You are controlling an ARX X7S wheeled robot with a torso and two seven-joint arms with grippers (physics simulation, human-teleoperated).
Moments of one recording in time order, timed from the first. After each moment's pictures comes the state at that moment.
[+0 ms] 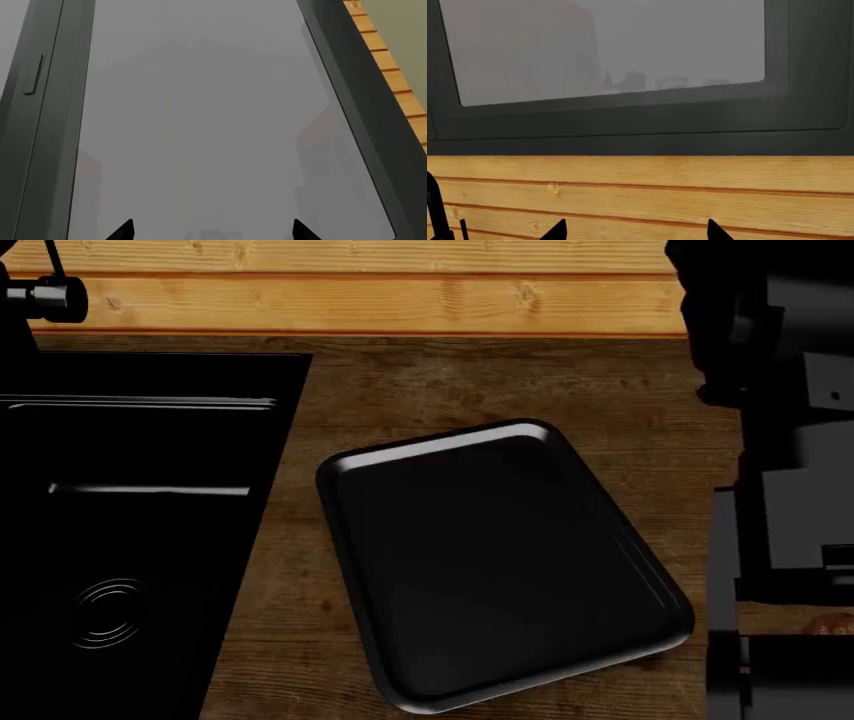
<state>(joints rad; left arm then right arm) -1.62 -0.17 0.62 -0.77 -0.48 0.06 -0.18 1.68 0.20 -0.34 1.12 0.53 0.37 -0.25</state>
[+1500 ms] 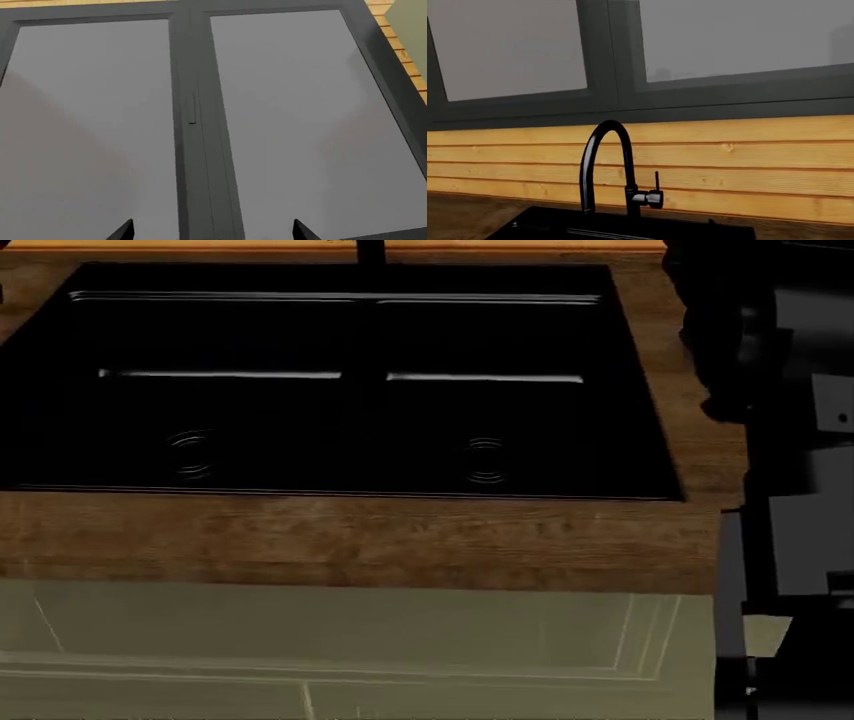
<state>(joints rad) -1.62 -0.17 0.63 -0.76 -0.50 0.06 -0.19 1.63 0.22 -0.34 1.00 0.56 0.44 -0.22</state>
